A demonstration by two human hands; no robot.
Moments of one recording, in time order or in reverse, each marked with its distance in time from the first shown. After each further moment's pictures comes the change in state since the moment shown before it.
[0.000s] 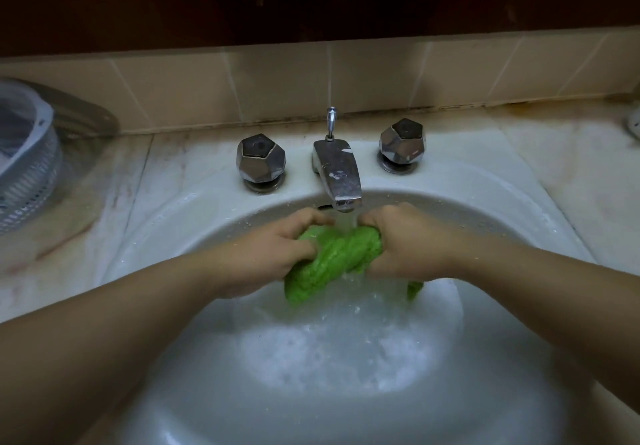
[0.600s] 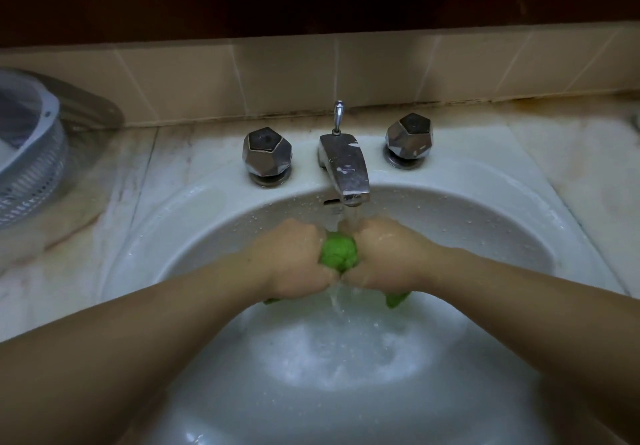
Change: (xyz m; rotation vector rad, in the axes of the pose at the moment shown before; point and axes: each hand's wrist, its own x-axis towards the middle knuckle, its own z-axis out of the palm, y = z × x) left_hand 0.022 -0.015 0.007 1.136 0.107 0.063; right_hand 0.010 -0.020 0.028 -0.103 -0.082 -0.108
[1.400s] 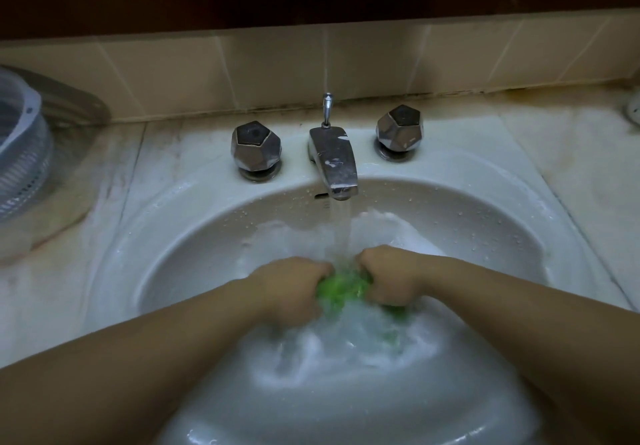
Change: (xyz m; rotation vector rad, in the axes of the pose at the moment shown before) left_hand -0.004 0.000 0.050 -0.010 -0.200 -0.033; right_hand -0.004 0.038 0.043 0.065 -0.279 0.173
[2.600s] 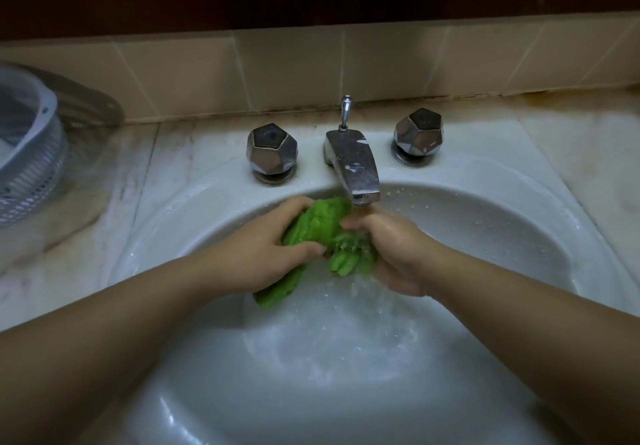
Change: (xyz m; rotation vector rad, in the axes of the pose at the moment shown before) left_hand -0.040 -0.027 -0.064 -0.620 0.301 0.101; right_hand 0.004 -0.047 -0.026 1.526 0.194 -0.081
